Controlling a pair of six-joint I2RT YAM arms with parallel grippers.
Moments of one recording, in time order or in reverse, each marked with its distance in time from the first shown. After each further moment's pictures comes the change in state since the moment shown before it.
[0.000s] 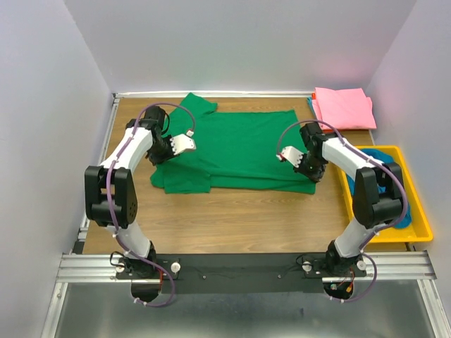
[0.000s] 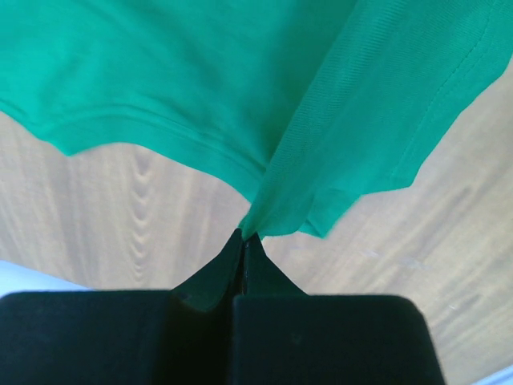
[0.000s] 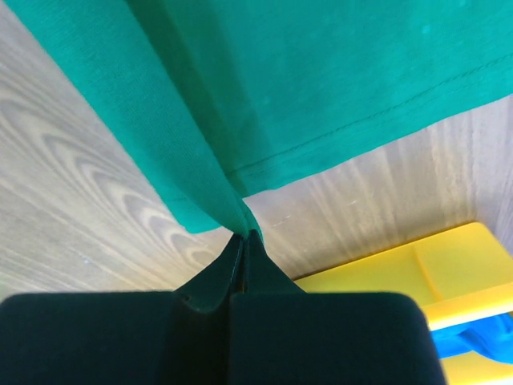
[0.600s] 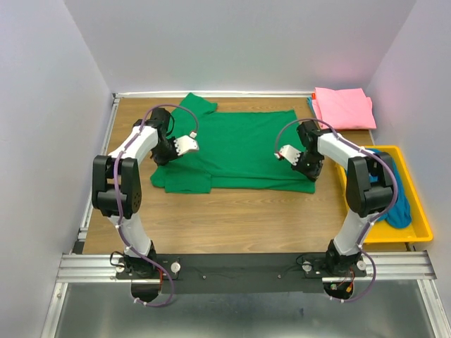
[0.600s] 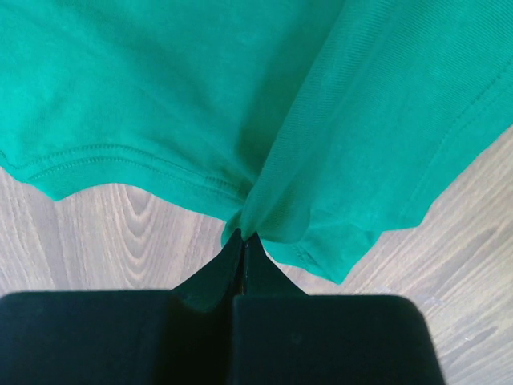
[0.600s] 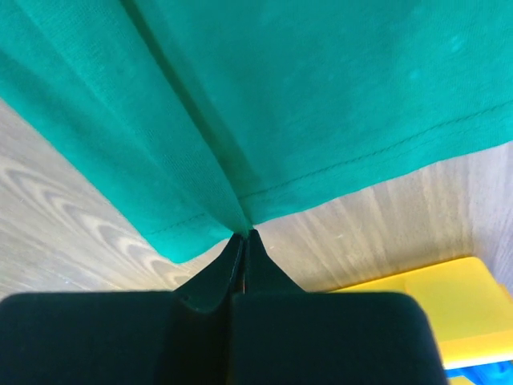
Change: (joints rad) left arm -0.015 0.124 0.035 0.050 0.000 -0.026; right arm -0.011 0.127 0.076 0.000 -0.003 -0.010
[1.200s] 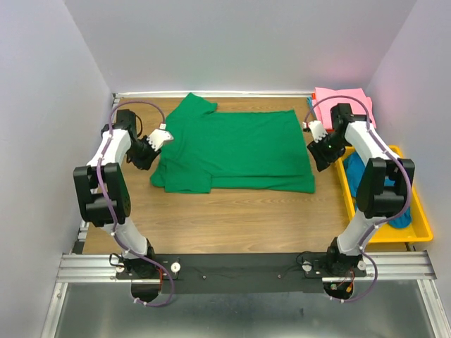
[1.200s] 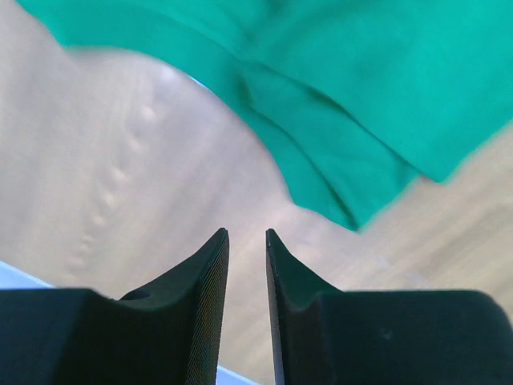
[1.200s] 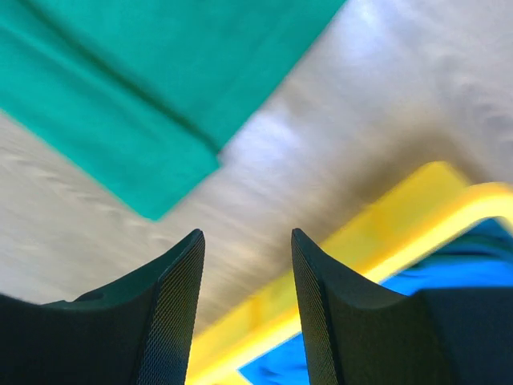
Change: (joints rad) left arm 0.236 -0.056 -0.018 -0.005 0.152 -0.089; right arm -0.213 -0.013 0.201 -0.094 -0.192 0.189
